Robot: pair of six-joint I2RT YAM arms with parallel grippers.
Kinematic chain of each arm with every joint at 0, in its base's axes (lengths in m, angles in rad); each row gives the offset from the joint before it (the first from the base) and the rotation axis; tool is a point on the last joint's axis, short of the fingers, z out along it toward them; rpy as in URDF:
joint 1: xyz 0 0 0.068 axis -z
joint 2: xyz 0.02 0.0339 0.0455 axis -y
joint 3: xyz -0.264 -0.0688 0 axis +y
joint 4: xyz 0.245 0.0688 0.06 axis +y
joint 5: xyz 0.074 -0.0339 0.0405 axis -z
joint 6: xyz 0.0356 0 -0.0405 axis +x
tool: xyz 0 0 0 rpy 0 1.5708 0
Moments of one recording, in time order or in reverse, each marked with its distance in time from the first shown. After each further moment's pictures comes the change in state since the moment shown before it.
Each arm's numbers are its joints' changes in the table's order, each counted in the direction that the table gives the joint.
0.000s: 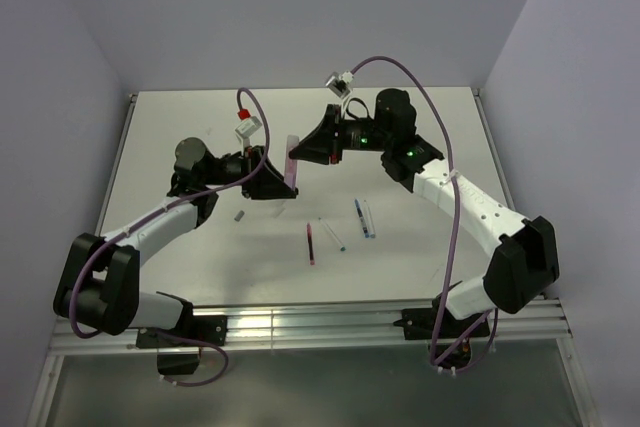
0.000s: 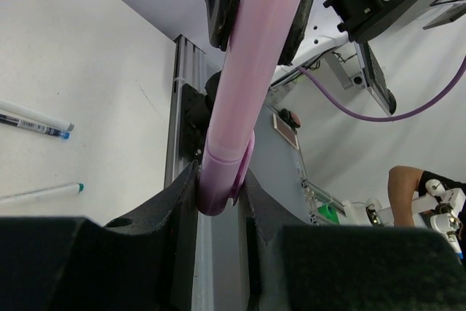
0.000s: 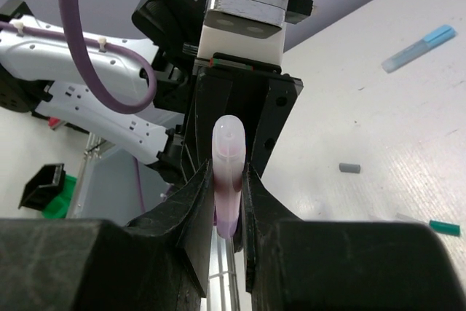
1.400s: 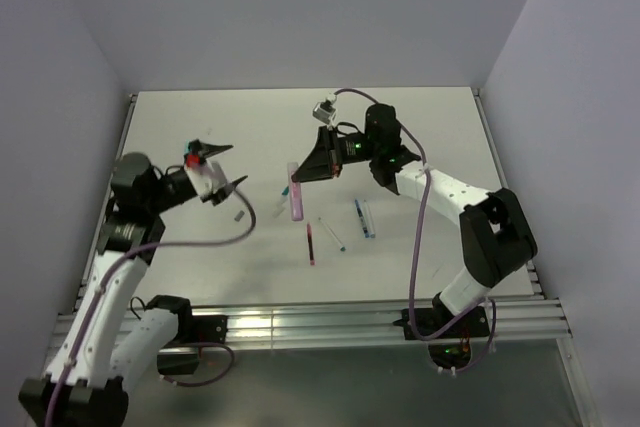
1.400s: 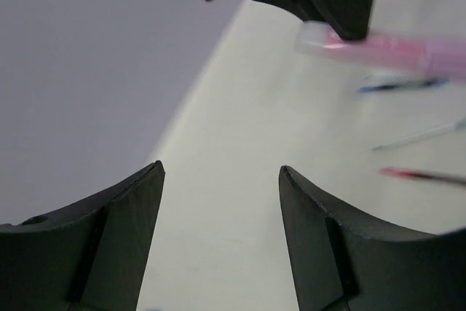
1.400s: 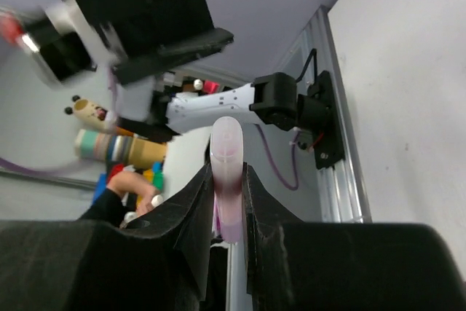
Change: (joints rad) left arm -0.186 0.517 -0.118 1.010 -0.450 1.556; right arm 0.045 -0.159 0.134 -0.307 -0.278 0.591
